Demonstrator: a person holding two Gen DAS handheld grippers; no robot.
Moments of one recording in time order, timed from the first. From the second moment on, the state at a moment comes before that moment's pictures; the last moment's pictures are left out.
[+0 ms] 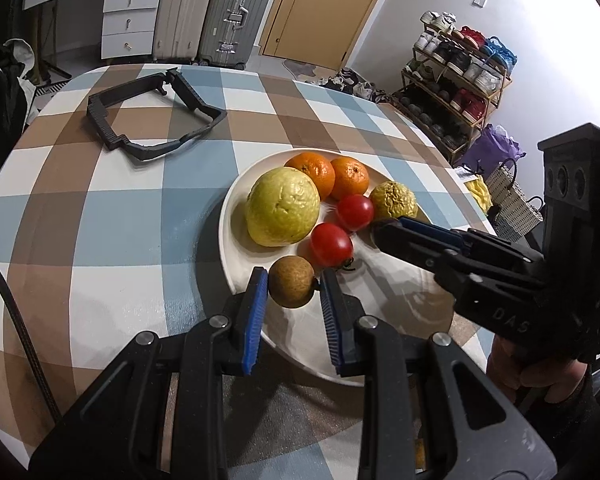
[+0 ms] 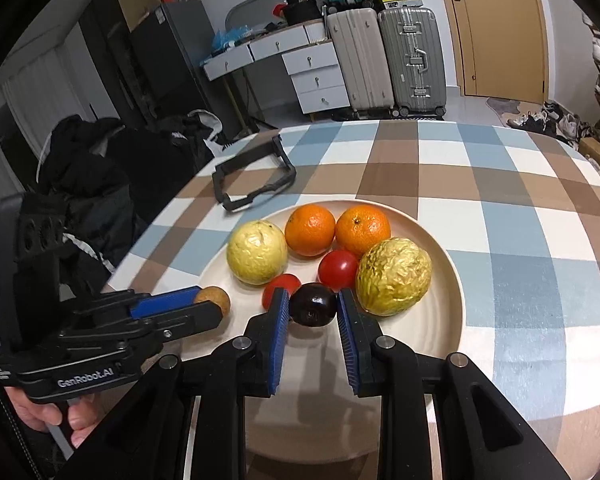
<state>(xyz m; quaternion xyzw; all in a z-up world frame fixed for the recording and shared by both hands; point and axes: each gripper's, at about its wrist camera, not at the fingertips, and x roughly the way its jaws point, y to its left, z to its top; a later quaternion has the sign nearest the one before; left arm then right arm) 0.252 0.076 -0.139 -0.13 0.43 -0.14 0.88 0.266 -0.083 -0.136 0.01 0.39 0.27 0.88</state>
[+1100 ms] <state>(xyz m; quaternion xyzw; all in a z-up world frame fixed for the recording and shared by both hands) 0.189 0.056 -0.091 -0.10 0.40 -0.13 0.90 0.198 -0.122 -0.084 0.05 0.30 0.25 0.92</state>
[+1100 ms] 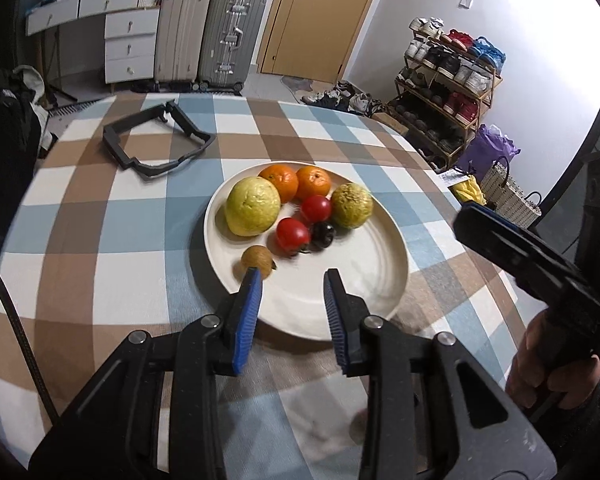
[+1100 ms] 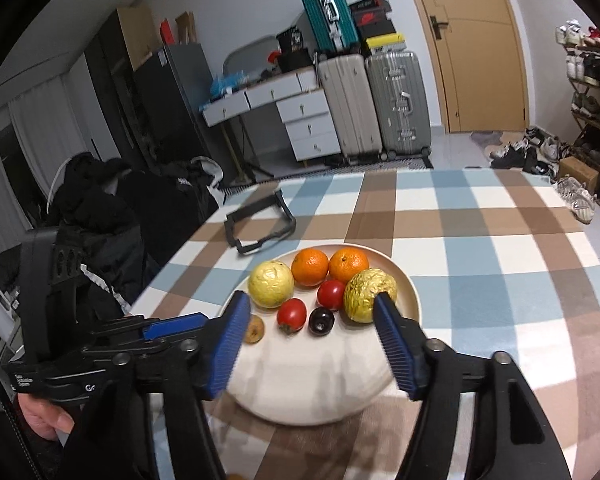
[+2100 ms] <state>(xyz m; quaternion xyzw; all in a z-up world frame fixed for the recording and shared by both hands) 0.053 0.041 -0.083 -0.08 0.35 -0.07 0.93 0.060 -0.156 -0.100 0.05 0.27 0.21 0.94</state>
